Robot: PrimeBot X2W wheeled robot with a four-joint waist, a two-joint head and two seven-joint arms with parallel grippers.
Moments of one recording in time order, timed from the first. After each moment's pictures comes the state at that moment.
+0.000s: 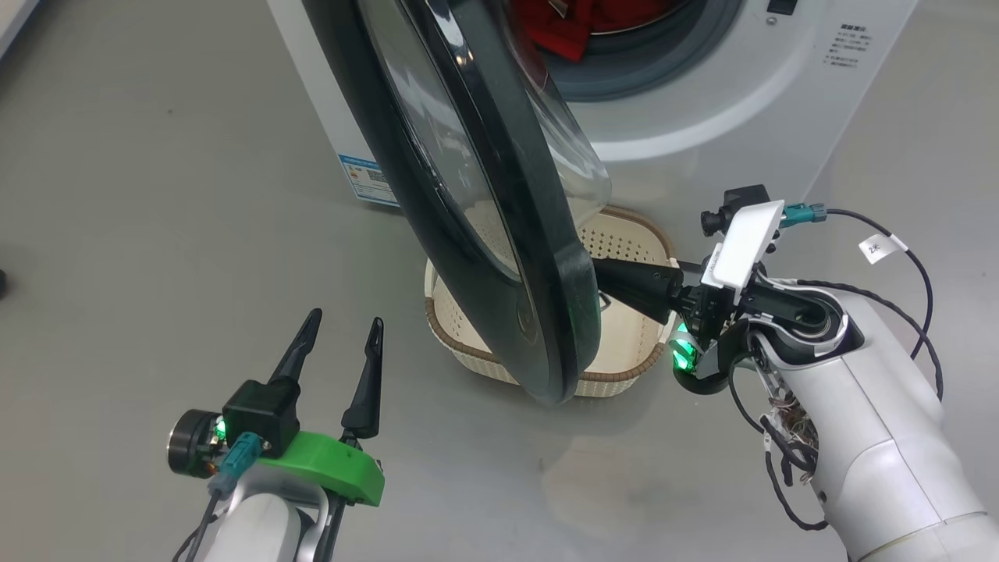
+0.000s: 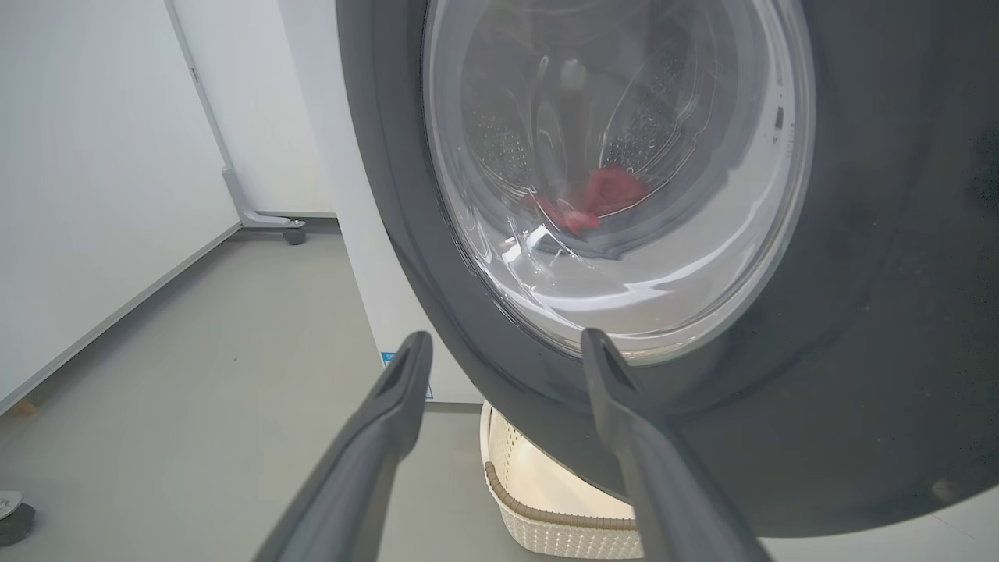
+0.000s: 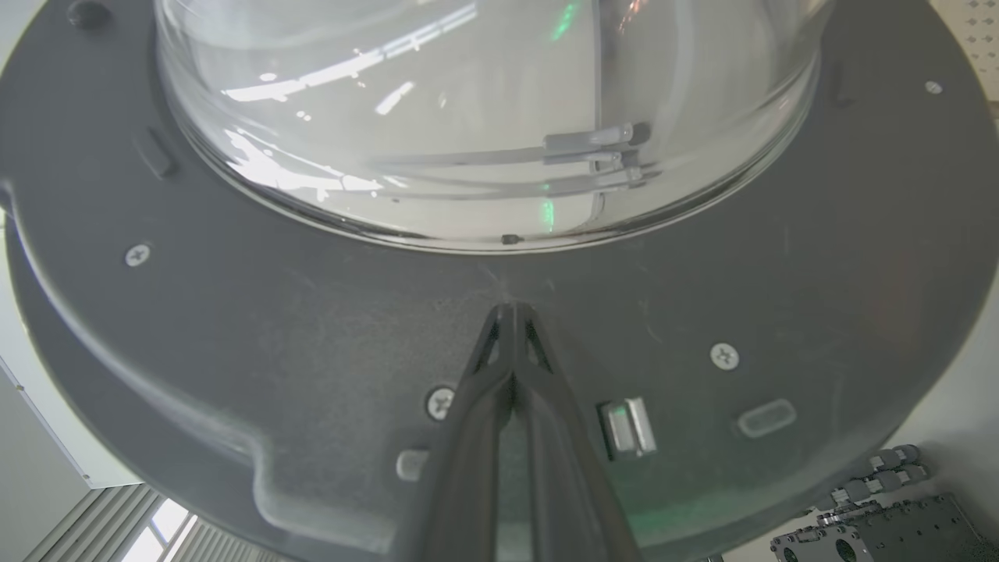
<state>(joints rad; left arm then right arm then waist) -0.21 0.03 -0.31 0.29 -0.33 0.00 -0.25 -0.62 -0.08 0.34 0.55 1.78 0.11 0.87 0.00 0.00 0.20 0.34</state>
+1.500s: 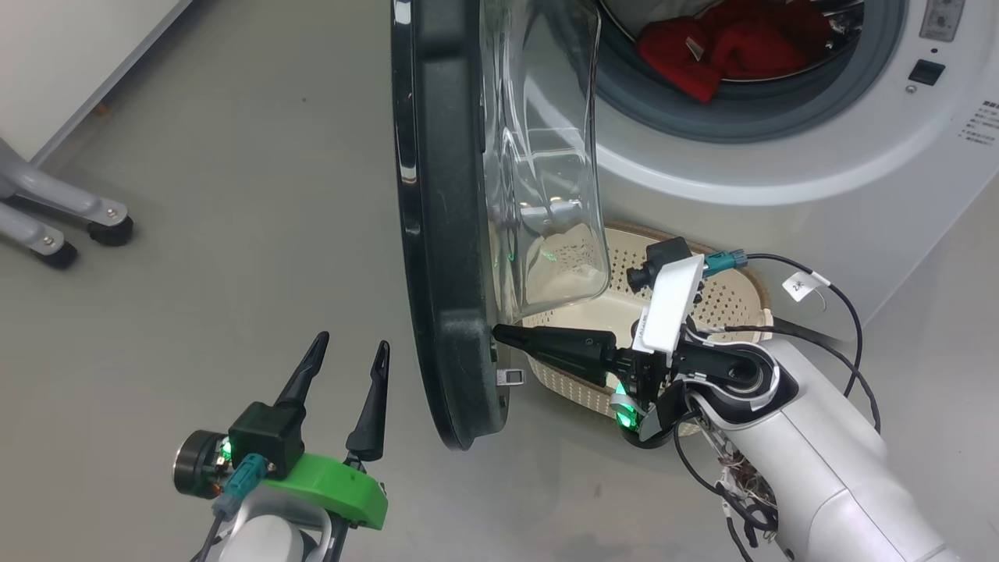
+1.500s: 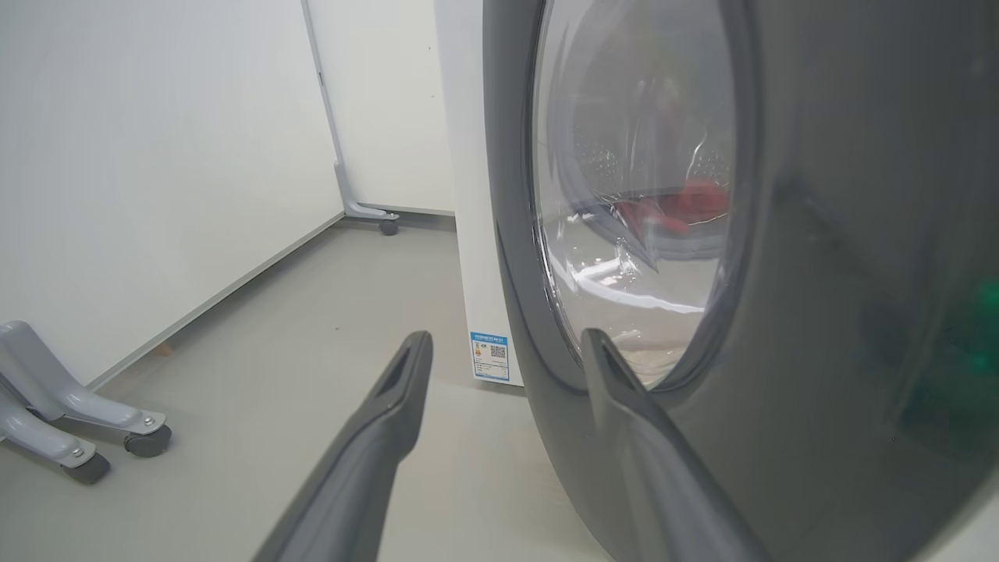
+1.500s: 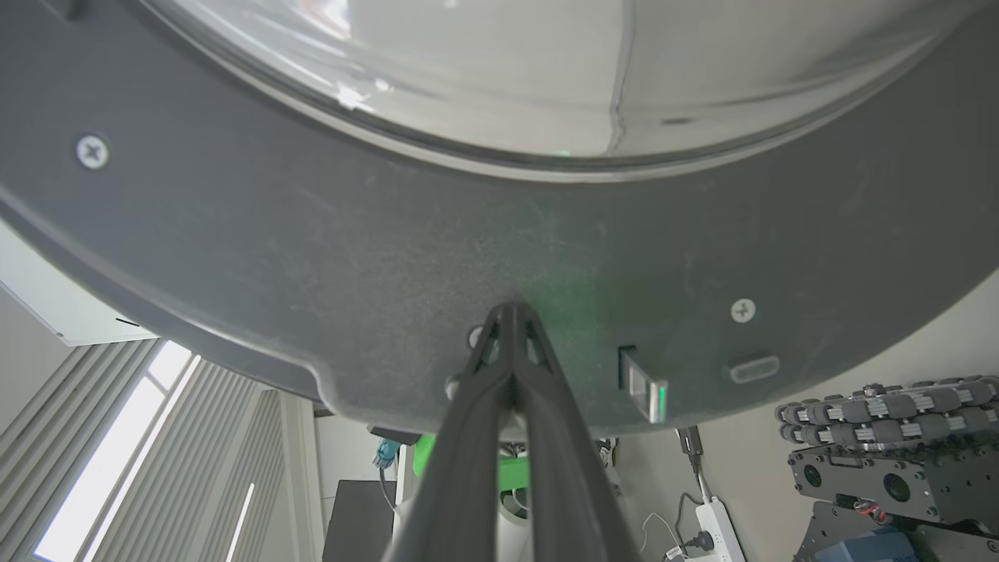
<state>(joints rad) -0.16 0.03 -0.32 0.27 -0.33 -0.01 -0.25 -0.53 -0.07 0.55 0.44 1.87 0.10 0.79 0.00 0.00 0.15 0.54</state>
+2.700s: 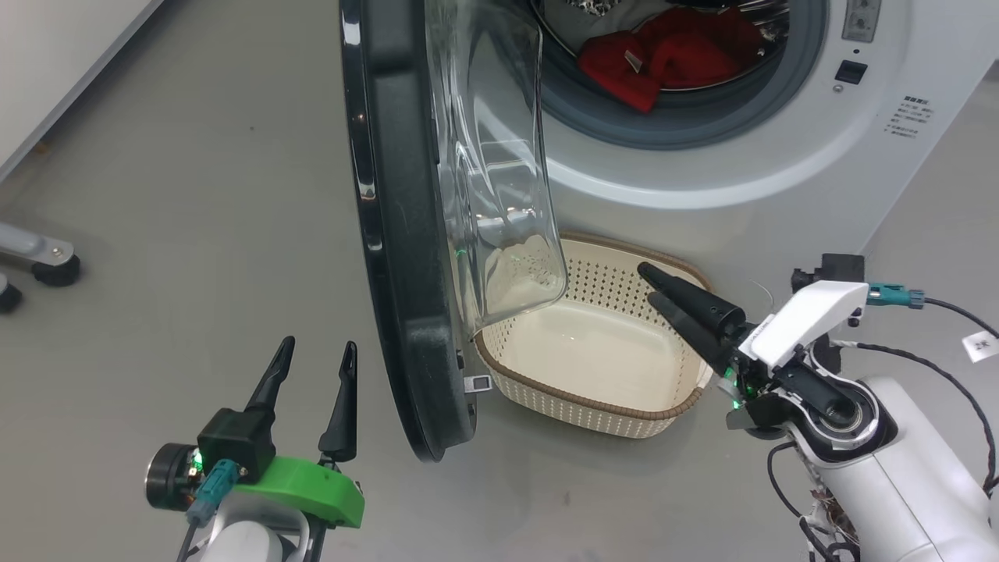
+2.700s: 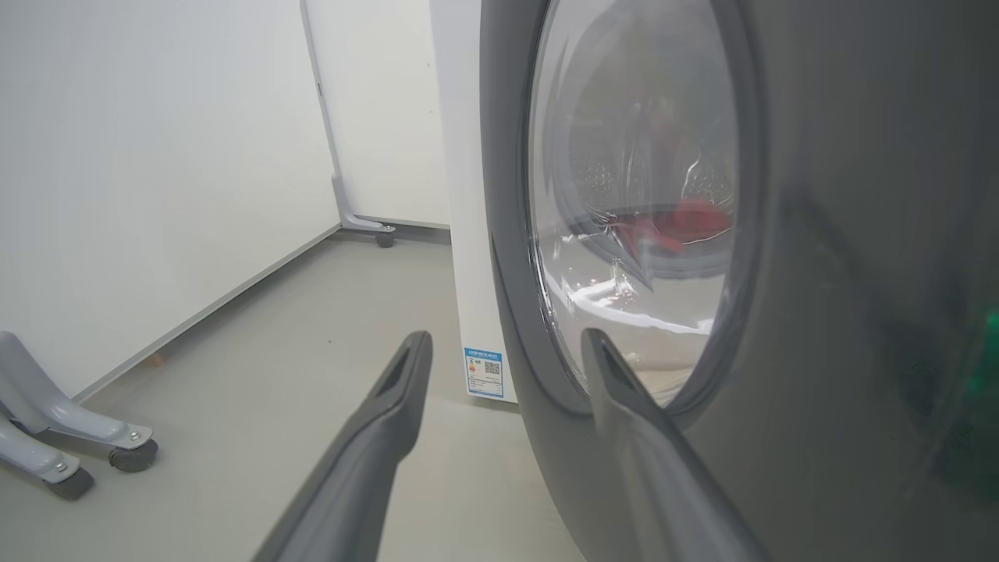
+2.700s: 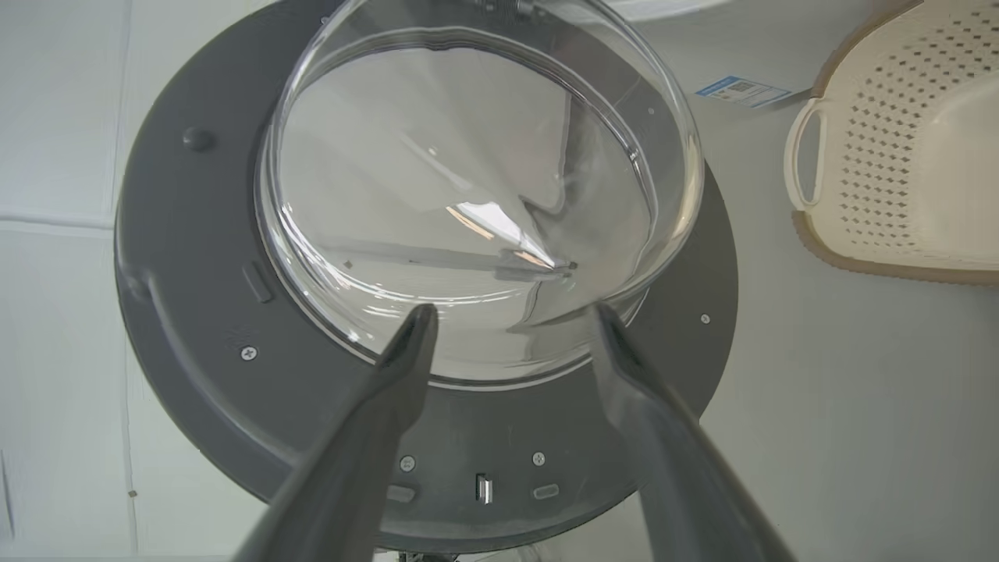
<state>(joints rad) -0.14 0.03 -0.26 0.26 -0.32 0.01 -0.25 -0.37 -0.18 0.38 0.31 1.72 0.12 0.46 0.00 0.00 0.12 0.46</state>
